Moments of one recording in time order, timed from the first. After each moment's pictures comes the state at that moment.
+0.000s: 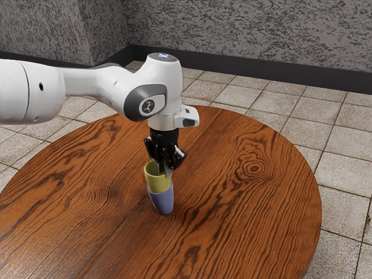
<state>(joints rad) -0.08 0.24 -0.18 -1.81 0.11 1.93 -0.14</state>
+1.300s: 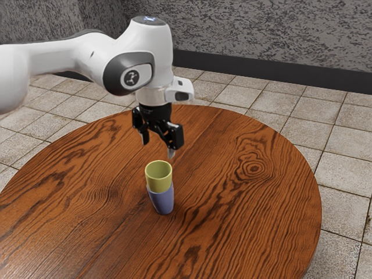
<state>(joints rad) -0.12 0.04 -0.19 -1.81 0.09 1.79 -0.17</state>
